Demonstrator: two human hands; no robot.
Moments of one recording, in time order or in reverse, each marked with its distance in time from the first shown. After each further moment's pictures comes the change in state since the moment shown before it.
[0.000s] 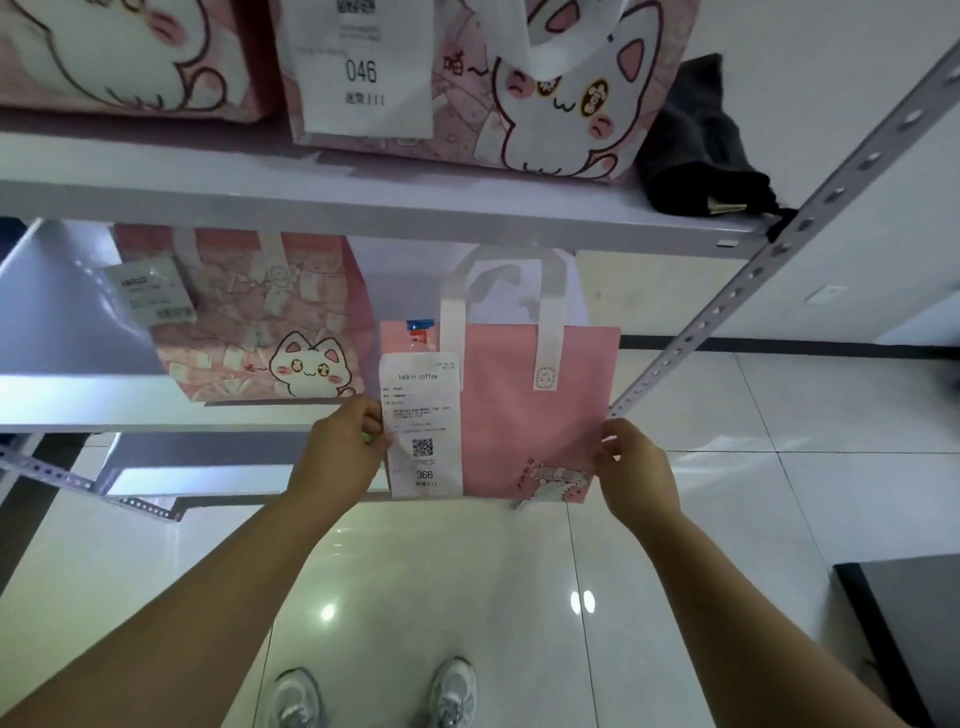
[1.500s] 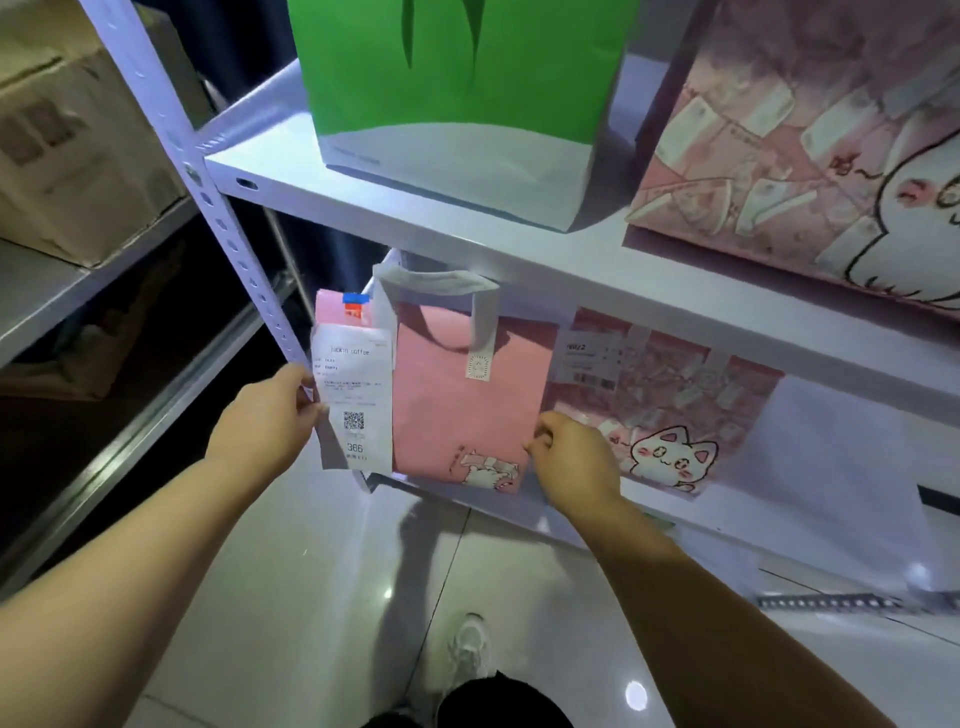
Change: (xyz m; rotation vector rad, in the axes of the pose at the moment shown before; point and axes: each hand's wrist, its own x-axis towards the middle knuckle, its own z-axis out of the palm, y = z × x) left_hand 0.020 -0.289 -0.386 0.300 0.360 -0.220; right_hand -0.093 -0.393 0.277 -0.254 -0.317 -0.465
